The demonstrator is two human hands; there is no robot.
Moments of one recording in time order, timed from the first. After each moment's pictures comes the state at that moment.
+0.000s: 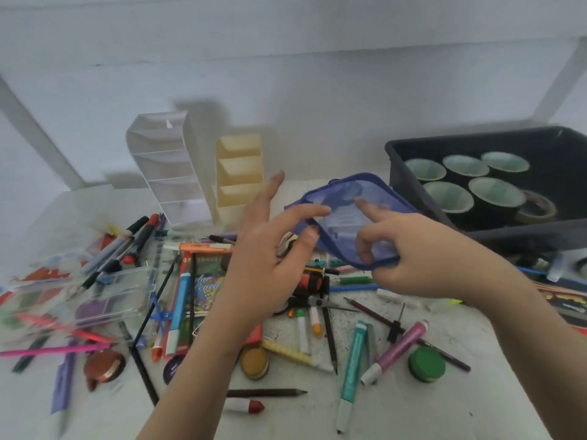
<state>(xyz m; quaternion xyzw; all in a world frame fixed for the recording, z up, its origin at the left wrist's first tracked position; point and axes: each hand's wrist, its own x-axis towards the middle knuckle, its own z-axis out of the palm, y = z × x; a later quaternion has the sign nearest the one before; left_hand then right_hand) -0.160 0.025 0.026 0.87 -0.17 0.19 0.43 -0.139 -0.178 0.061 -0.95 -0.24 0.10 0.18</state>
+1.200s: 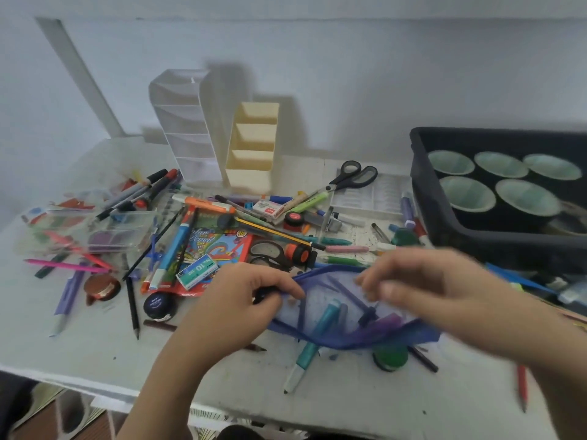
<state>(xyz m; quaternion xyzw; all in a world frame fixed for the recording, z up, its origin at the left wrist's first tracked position) -0.230 0.000 -0.007 0.91 -0.04 0.03 0.42 -0.184 -0.237 0.054 -0.84 -0.28 0.22 0.42</state>
